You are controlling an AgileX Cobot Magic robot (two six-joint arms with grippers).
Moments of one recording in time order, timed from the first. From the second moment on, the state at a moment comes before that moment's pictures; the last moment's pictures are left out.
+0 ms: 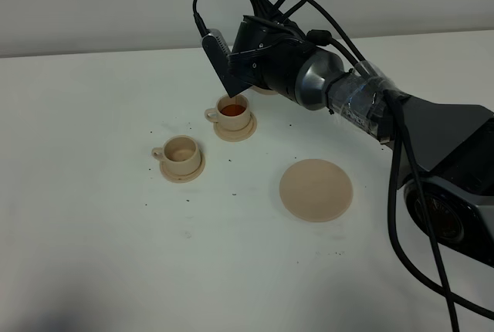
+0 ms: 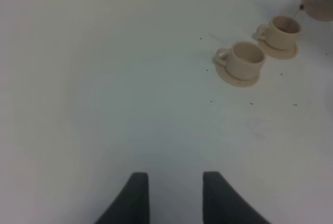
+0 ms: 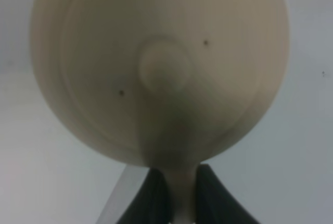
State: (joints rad) left arm 0.06 -0.01 -0.50 -0.07 1.04 -0.07; right arm 0.80 2.45 -2.17 -0.88 0.94 -0.90
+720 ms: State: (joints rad) left arm 0.06 -0.01 -0.50 -0.07 1.04 -0.07; right arm 0.80 2.45 -2.17 -0.89 0.93 -0.92
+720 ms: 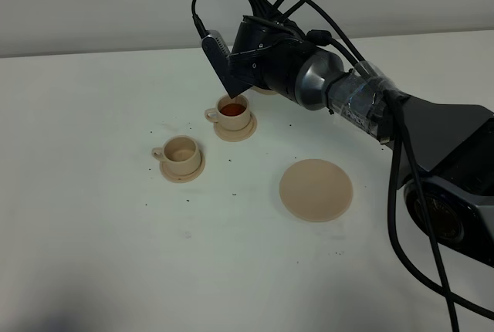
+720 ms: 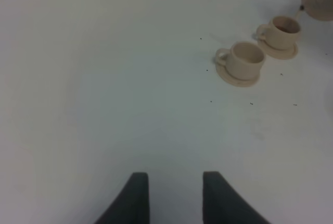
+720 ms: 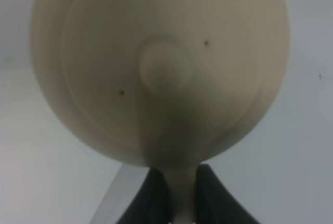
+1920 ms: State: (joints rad) left arm 0.06 -0.01 -0.50 -0.07 1.04 -0.07; right arm 0.81 2.45 -2.17 -0.91 0.93 -0.93
